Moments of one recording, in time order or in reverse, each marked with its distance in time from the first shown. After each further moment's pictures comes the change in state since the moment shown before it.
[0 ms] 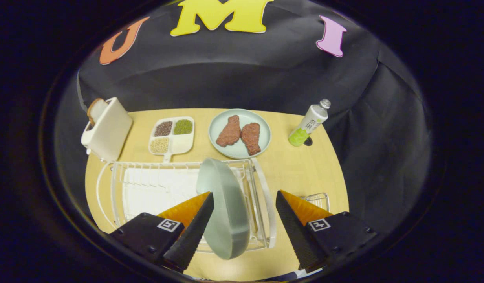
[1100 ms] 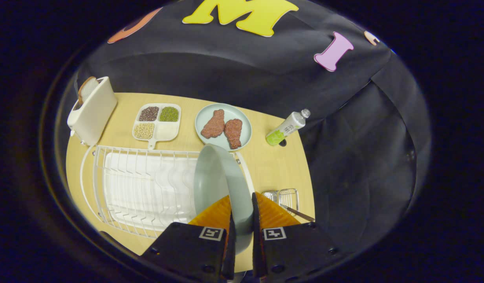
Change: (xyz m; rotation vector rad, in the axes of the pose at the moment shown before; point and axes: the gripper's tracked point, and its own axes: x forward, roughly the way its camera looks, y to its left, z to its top) arm -0.055 0.004 0.001 -0.066 -0.013 -0.223
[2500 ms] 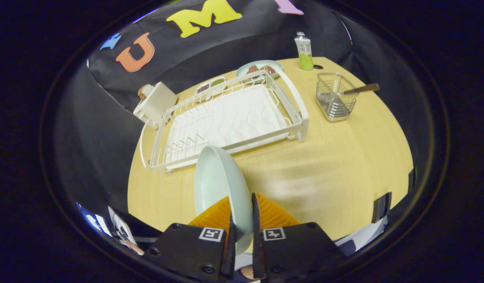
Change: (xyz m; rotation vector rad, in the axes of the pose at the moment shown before) arm 0.015 0.065 -0.277 0.287 0.080 0.722
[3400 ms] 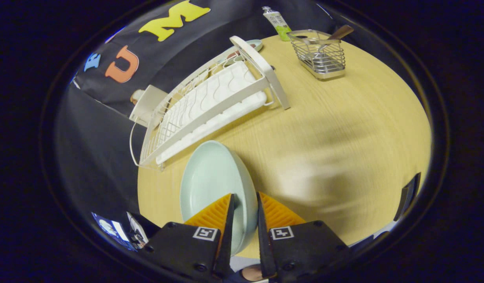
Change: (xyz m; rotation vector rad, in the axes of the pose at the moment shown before) arm 0.048 -0.052 -0.024 0.096 0.055 0.124
